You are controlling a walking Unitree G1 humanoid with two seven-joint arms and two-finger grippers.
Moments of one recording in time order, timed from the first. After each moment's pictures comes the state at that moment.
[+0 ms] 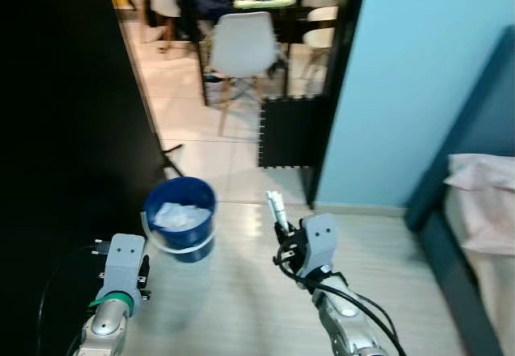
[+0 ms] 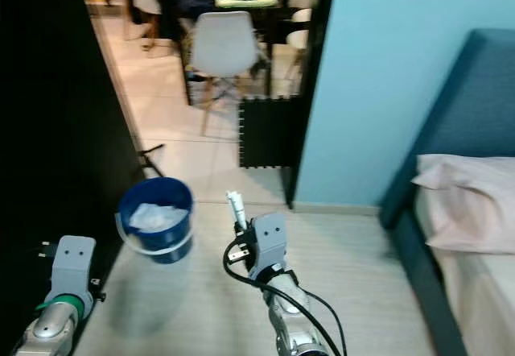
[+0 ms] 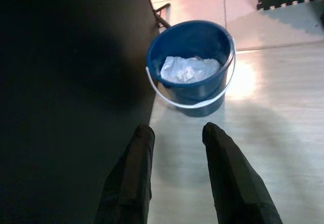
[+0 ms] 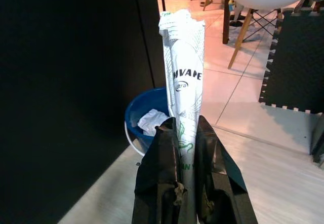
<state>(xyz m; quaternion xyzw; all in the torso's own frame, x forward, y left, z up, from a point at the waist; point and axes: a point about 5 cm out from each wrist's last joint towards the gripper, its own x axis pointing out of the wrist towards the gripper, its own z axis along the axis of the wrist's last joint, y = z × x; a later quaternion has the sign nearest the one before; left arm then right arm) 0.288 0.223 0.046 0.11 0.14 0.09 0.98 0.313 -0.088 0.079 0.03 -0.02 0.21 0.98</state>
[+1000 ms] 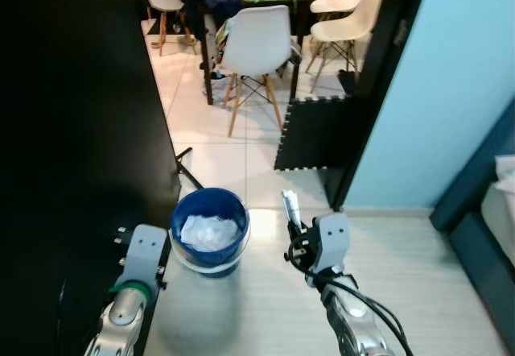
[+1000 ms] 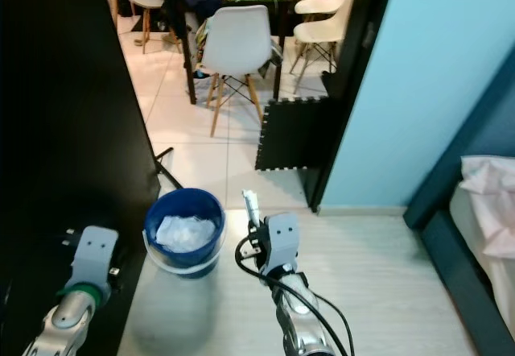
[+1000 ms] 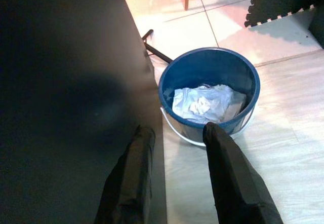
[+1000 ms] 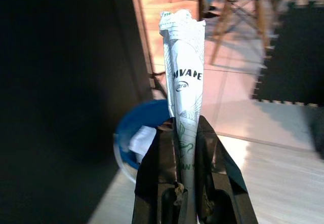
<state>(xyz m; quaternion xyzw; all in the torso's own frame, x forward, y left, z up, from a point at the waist) 0.298 0.201 0.058 0.13 0.10 0.03 0.99 0.315 -0.098 0.079 0.04 -0.02 0.17 0.98</state>
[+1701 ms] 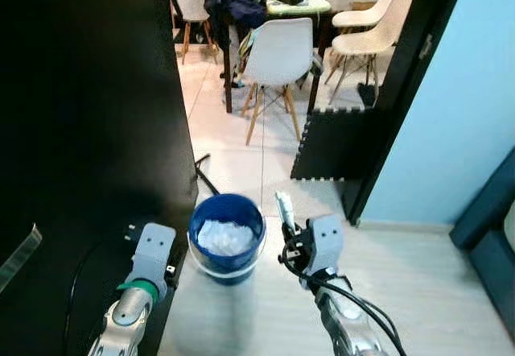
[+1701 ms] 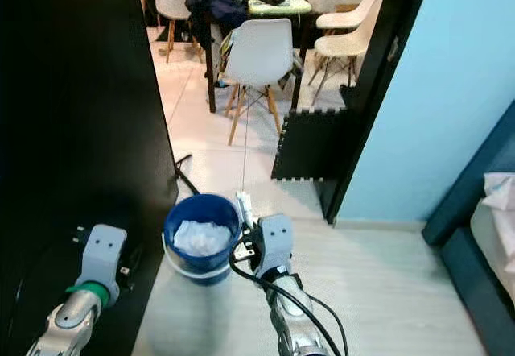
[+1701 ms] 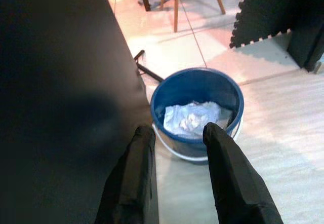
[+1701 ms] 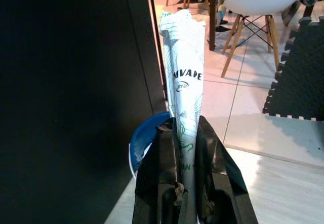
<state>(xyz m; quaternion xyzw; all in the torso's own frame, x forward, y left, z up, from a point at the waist) 0.301 0.190 0.065 0.12 0.08 -0.02 0.99 0.313 -0.096 0.076 0.04 -0.02 0.17 0.98</state>
